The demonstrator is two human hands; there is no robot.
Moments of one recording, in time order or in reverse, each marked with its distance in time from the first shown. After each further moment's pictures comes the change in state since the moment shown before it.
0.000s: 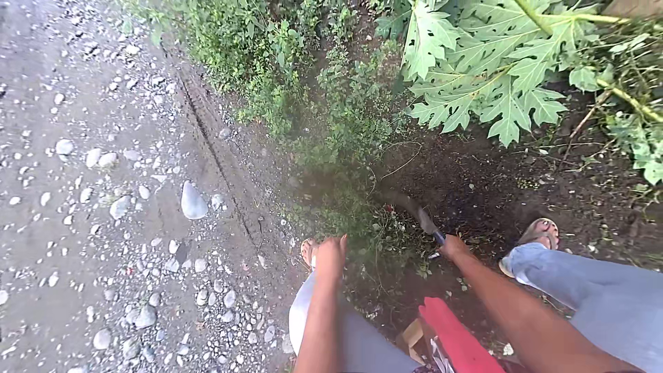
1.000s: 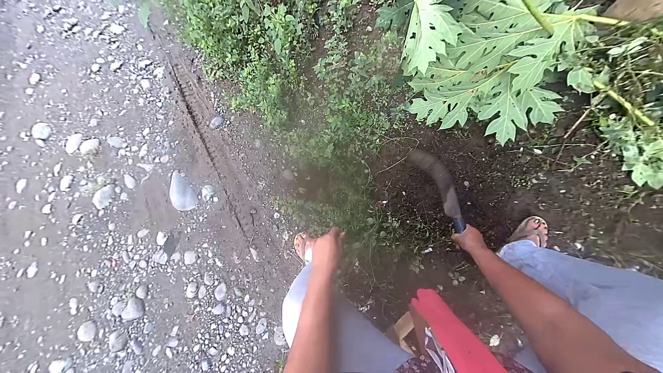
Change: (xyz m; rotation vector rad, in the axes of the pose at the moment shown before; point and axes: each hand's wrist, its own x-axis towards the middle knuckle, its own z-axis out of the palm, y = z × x) left_hand 0.006 0.002 0.004 0.030 -0.074 0.034; right_hand 0.012 0.052 -0.034 0.229 0.147 0.023
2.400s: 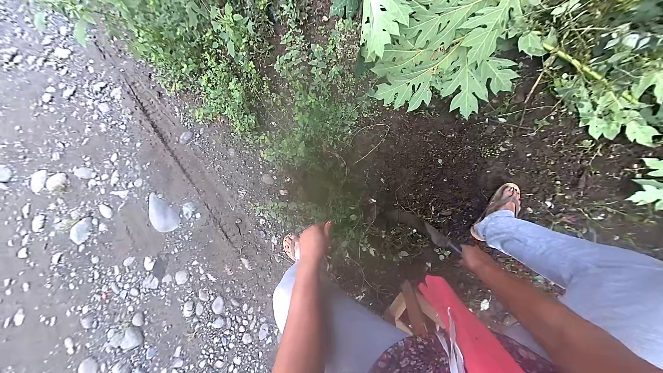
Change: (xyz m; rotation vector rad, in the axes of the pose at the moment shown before) left_hand 0.004 0.030 0.005 0.096 -0.041 -0.019; right_hand -0.054 0.119 0.028 -0.347 -0.228 0.020
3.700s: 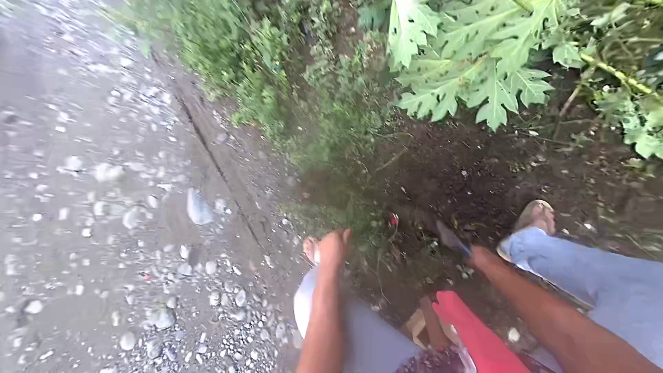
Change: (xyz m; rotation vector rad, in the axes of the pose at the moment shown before) left_hand -0.004 -0.016 -0.001 -0.039 -0.014 -0.037; right_hand 0.012 -0.046 -0.020 0.151 0.071 -0.039
